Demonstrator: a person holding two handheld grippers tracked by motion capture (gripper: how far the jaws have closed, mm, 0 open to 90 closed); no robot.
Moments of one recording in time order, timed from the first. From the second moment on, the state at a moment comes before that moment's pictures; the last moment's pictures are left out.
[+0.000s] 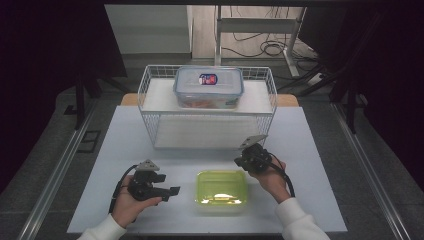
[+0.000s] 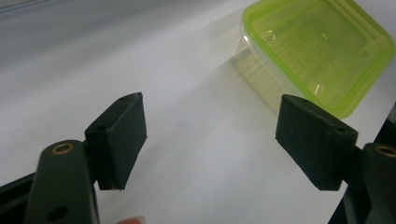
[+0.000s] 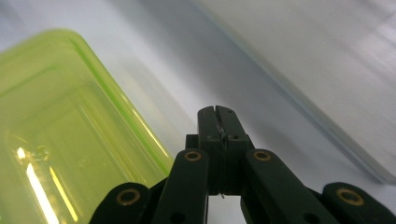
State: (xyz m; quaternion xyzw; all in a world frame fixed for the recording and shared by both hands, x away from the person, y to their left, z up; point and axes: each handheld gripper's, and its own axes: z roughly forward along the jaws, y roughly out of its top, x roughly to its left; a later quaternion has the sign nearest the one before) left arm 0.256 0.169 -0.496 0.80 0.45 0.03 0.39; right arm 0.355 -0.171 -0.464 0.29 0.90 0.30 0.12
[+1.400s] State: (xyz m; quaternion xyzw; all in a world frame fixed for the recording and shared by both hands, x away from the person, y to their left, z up) left arm 0.255 0.165 -0.496 0.75 0.46 -0.04 0.47; right arm 0.271 -0.246 -0.472 0.38 0.80 0.47 0.02
